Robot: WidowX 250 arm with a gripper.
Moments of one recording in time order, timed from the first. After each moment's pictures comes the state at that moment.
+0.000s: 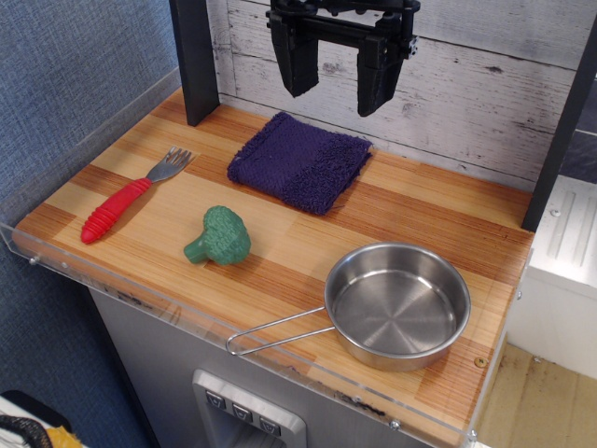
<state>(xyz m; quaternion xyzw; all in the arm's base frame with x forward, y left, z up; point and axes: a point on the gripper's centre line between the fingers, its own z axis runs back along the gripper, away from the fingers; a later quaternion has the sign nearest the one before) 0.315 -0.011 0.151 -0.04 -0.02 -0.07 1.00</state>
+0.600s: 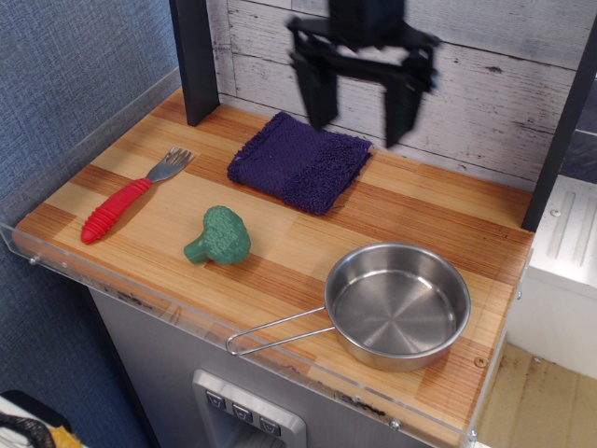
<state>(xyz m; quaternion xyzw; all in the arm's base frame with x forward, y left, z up) 0.317 -0.041 0.126 -0.06 -0.02 -0.06 1.00</state>
